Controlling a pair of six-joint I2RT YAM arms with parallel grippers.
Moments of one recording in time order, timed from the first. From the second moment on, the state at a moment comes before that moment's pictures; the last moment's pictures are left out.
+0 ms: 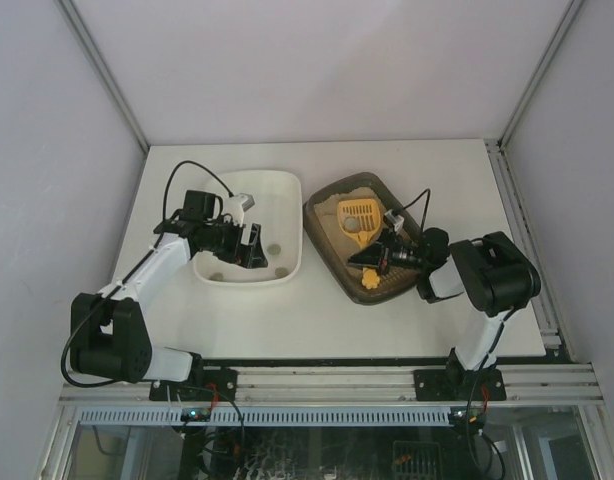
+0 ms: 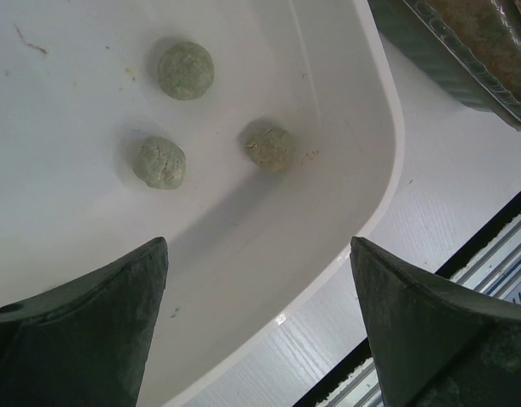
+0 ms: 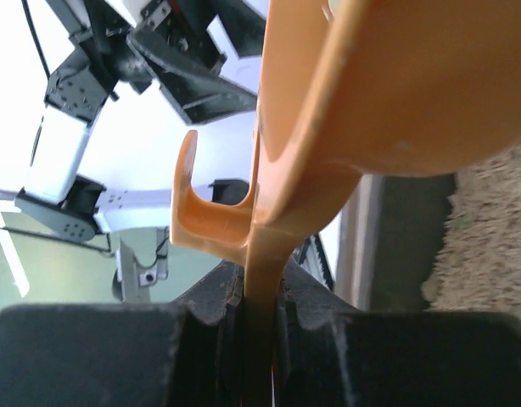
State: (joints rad) left arm -0.17 1.37 0.95 -0.59 0.53 0.08; right arm 0.25 1.82 0.45 1.33 -1.08 1.38
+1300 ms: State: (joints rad) left arm -0.17 1.38 0.95 -0.62 0.57 0.09; right arm 0.23 1.84 0.50 1.31 -1.00 1.40
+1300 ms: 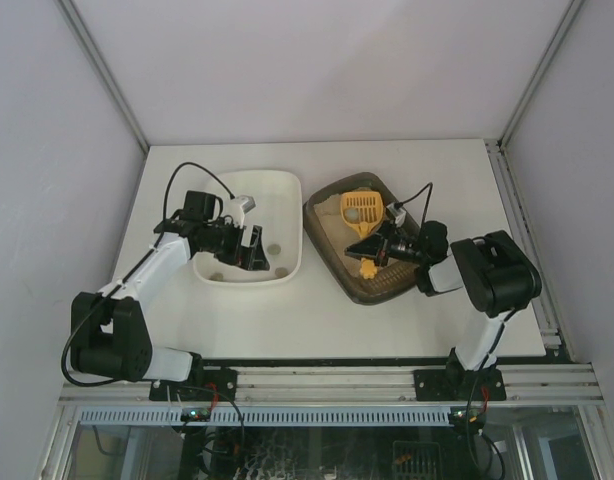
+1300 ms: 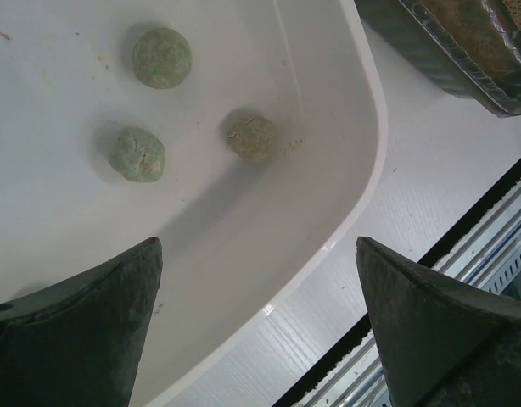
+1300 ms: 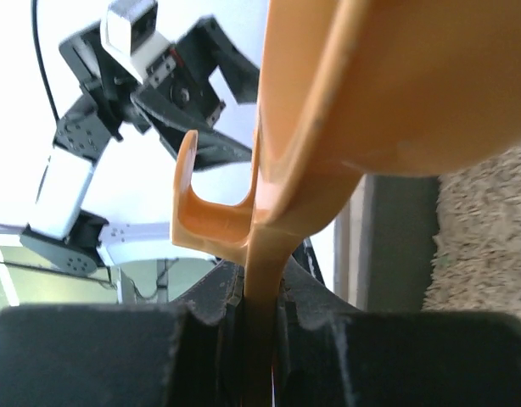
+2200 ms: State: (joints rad) left arm -0.10 1.42 1.12 -0.78 0.57 0.17; right arm 0.40 1.39 0.77 0.27 -0.87 0.80
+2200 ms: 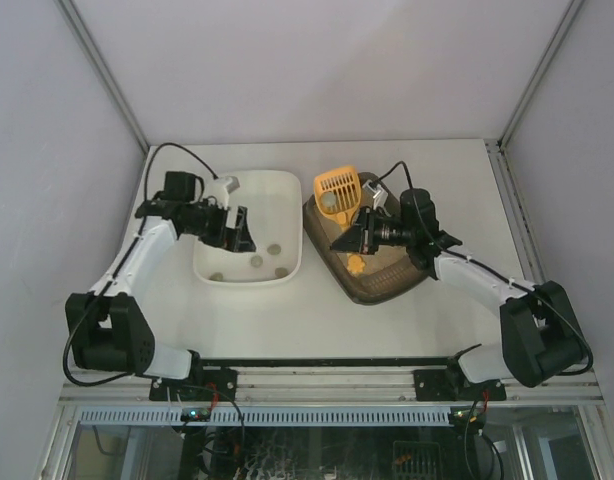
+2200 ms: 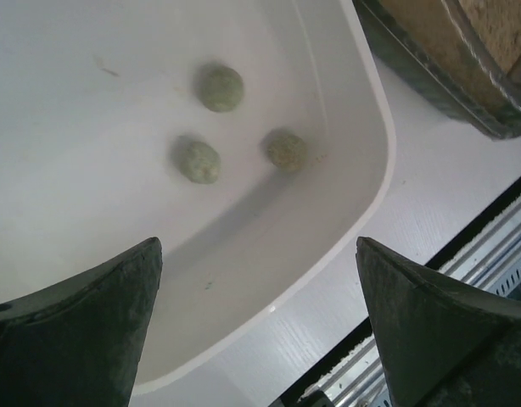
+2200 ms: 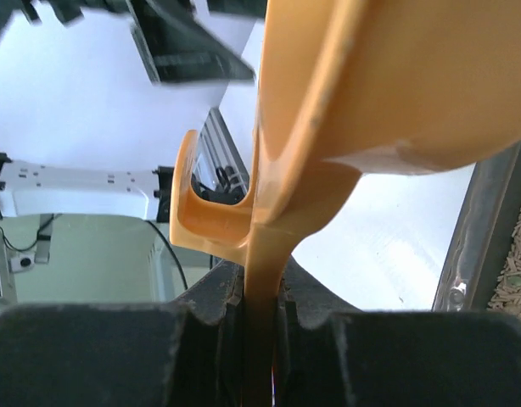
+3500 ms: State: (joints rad) left arm 0.29 1.07 1.06 -0.78 0.30 0.08; right arm 1.06 2.17 2.01 -1.01 0.51 0.31
